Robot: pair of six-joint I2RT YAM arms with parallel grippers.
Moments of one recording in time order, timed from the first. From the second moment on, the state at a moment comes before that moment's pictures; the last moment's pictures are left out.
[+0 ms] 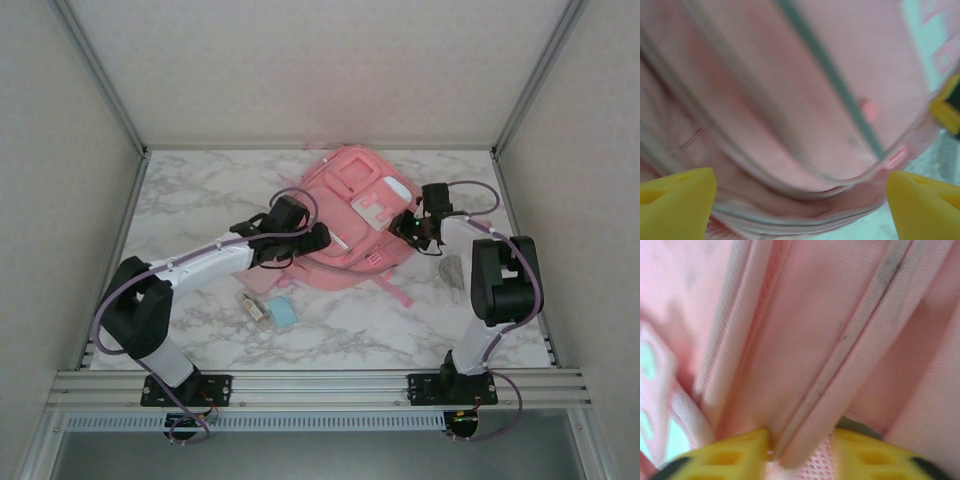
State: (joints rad) left arm -0.72 1.63 1.10 -0.37 -0.01 -0.89; right arm 0.13 1.77 1.04 -0.28 -0.35 0.61
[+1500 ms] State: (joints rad) left arm -0.91 1.98 1.65 -0.66 -0.31 -0.60; right arm 0.32 1.66 0.75 0.18 -0.29 1.12
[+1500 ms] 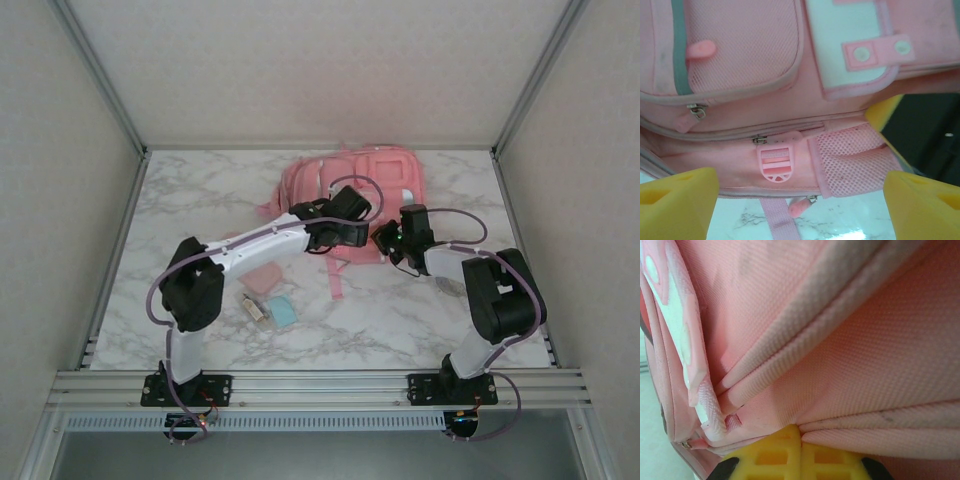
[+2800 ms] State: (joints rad) left arm -0.82 2.16 1.62 -0.53 -0.39 -0.58; right arm 0.35 1.67 0.77 0.19 -0.33 1.10
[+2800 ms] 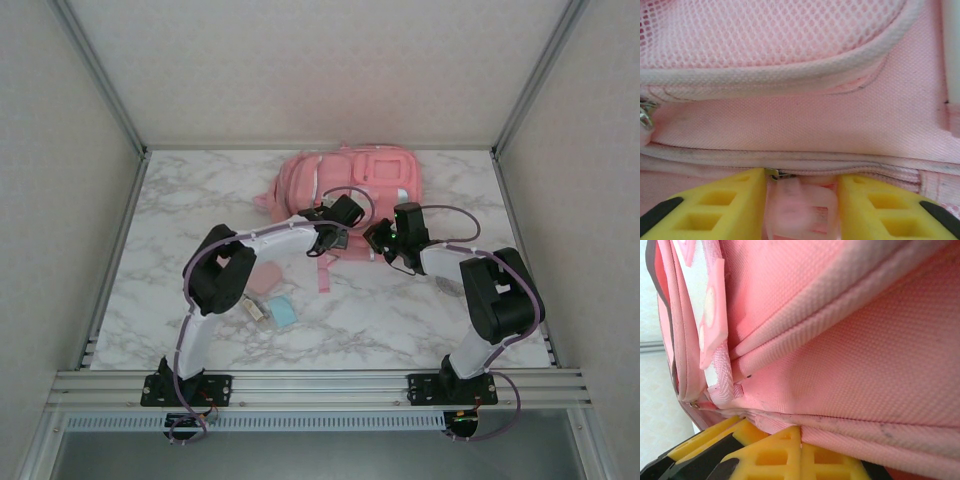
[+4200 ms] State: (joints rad) left arm -0.54 1.83 1.28 -0.34 -0.09 -0.46; right arm 0.22 1.70 0.96 -0.12 -0.38 0.75
